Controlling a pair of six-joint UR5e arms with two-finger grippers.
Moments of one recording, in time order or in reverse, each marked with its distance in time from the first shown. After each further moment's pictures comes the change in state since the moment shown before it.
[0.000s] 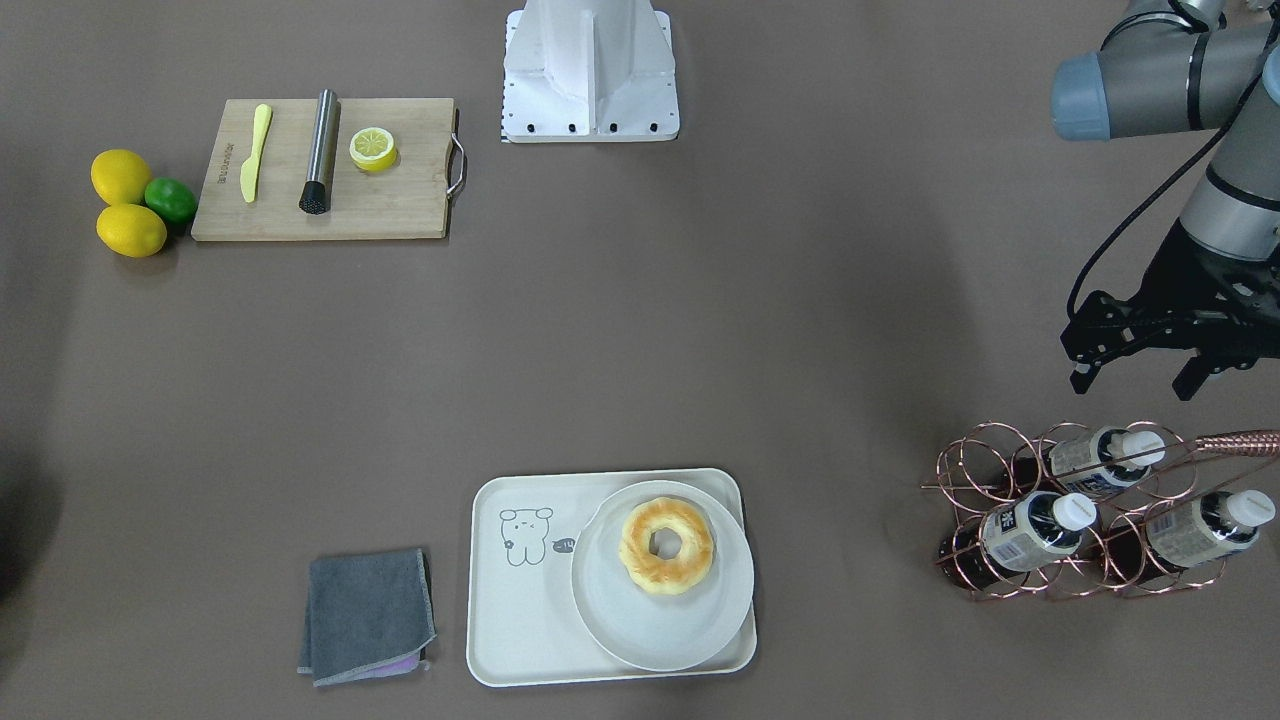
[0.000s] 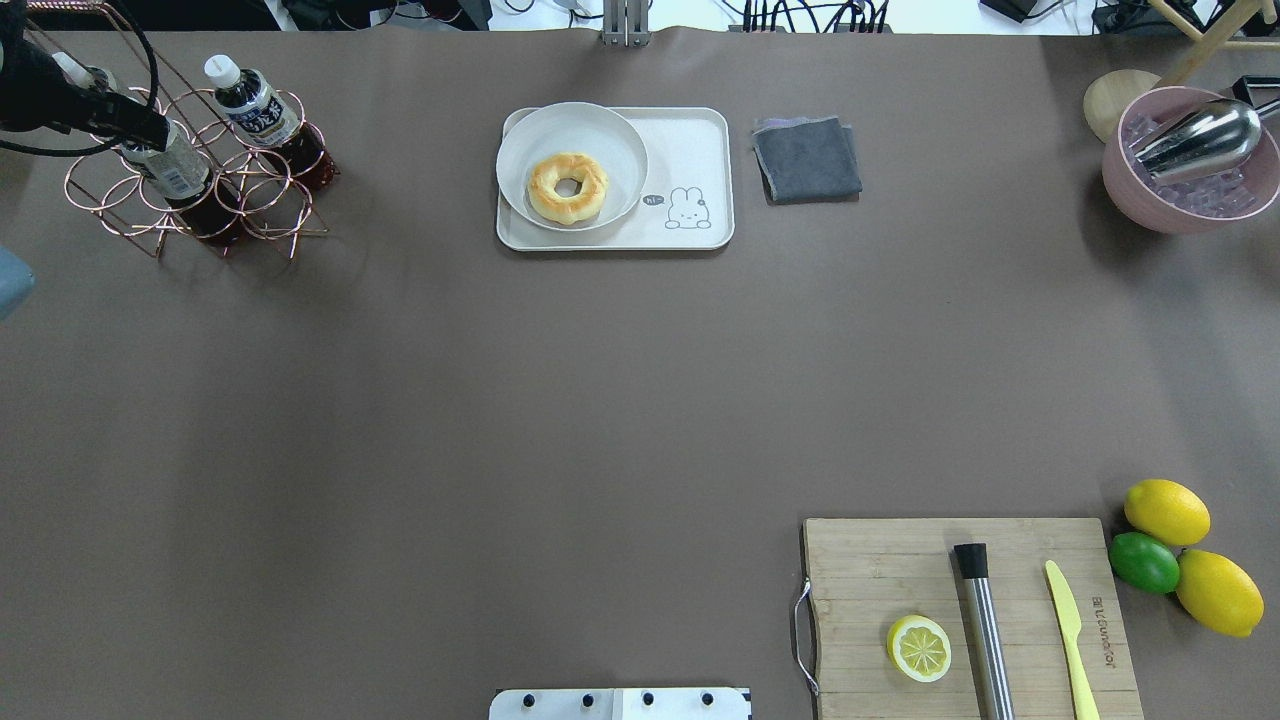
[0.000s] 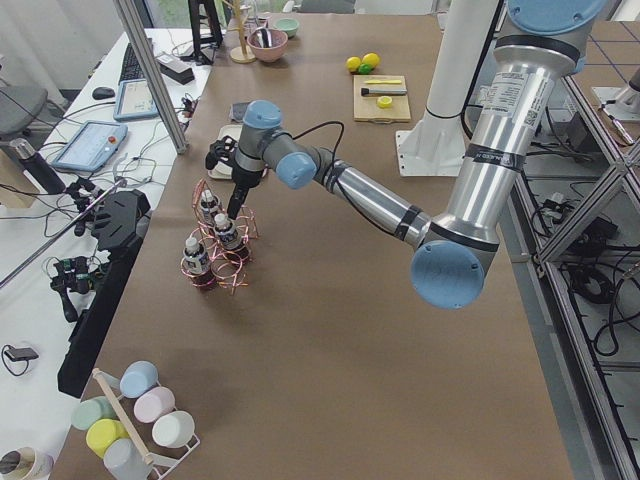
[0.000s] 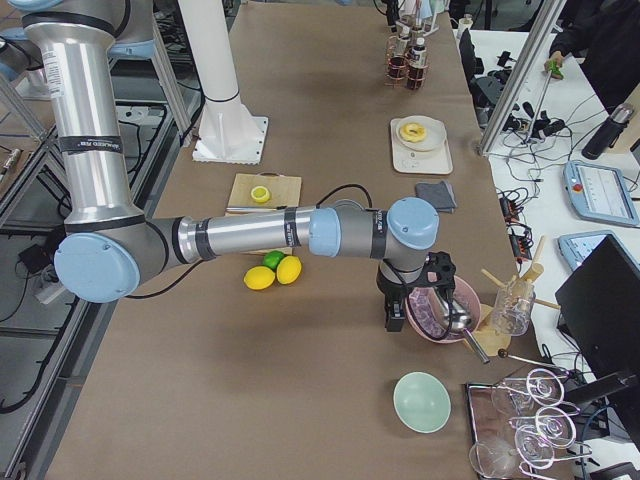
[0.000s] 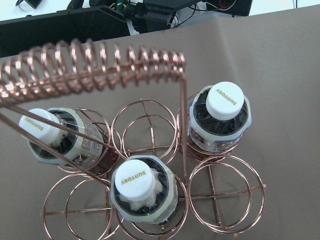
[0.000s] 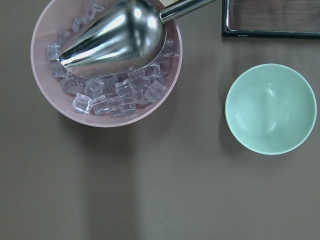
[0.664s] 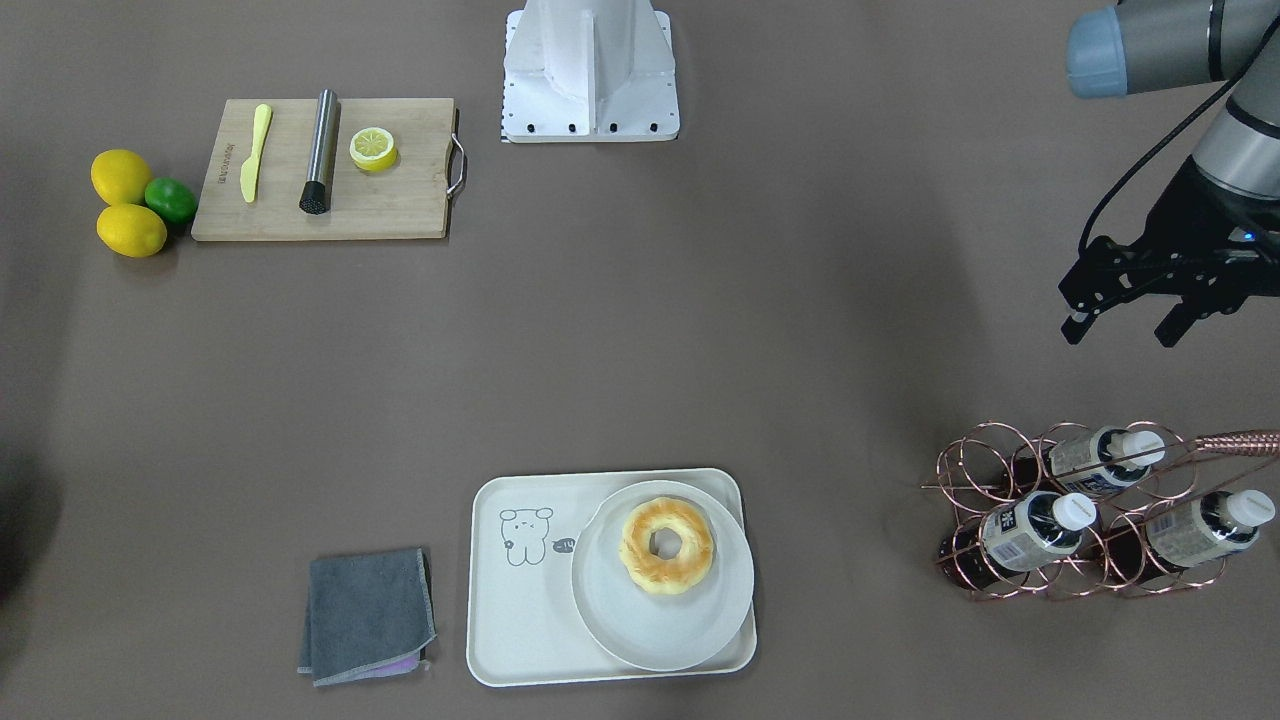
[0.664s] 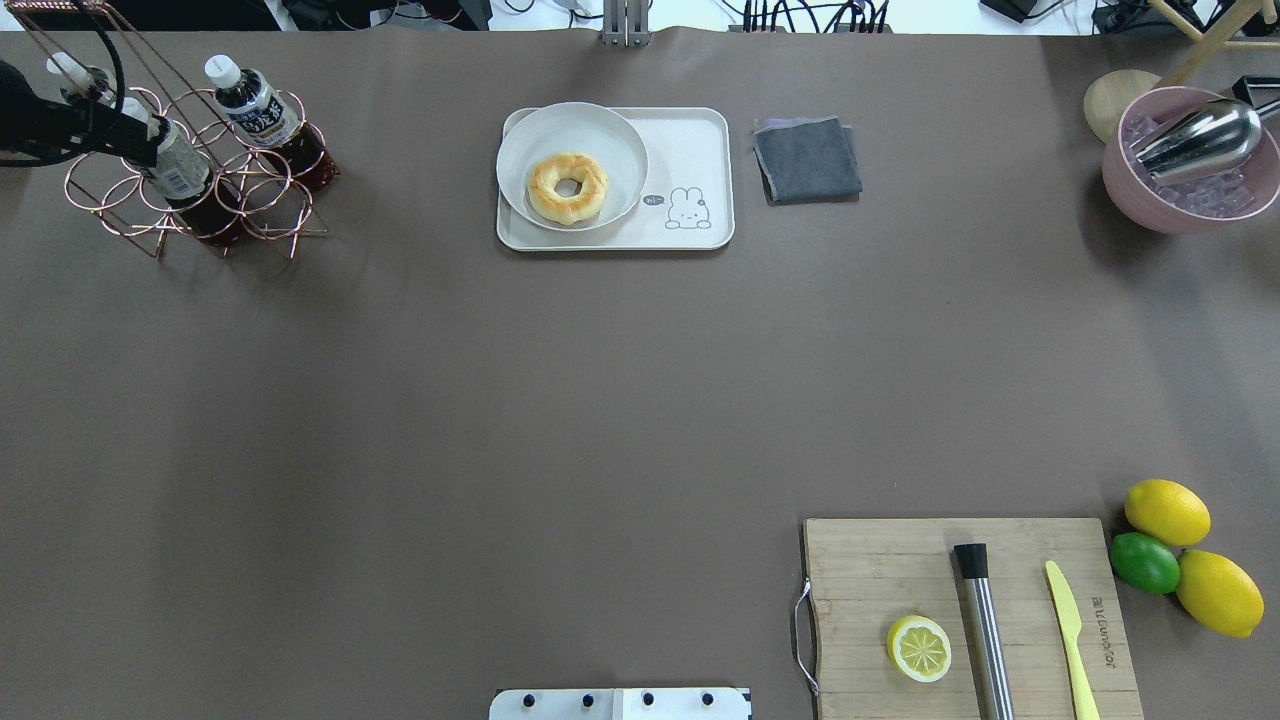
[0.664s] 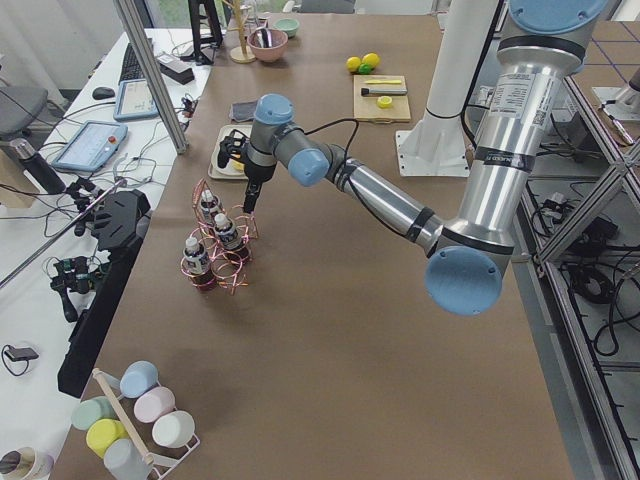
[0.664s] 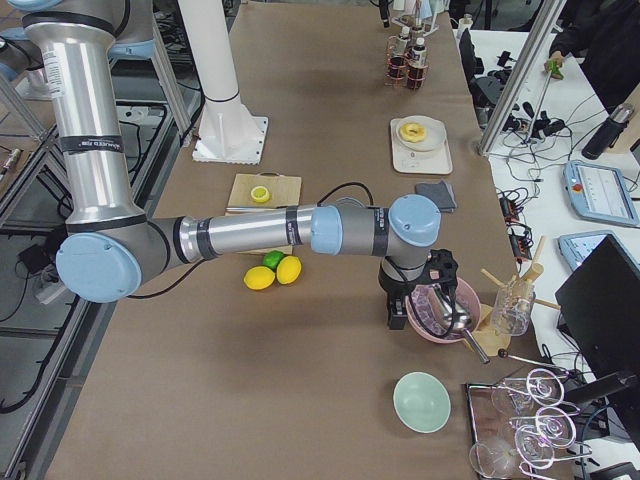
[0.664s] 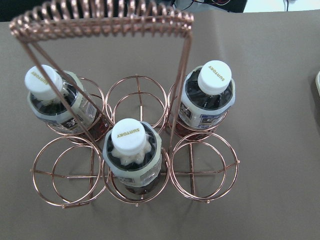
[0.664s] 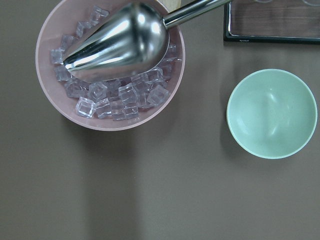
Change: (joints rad) left arm -0.009 0.059 -0.108 0.014 -0.089 -0.134; right arm 0.000 0.008 0.001 0.000 0.000 -0.001
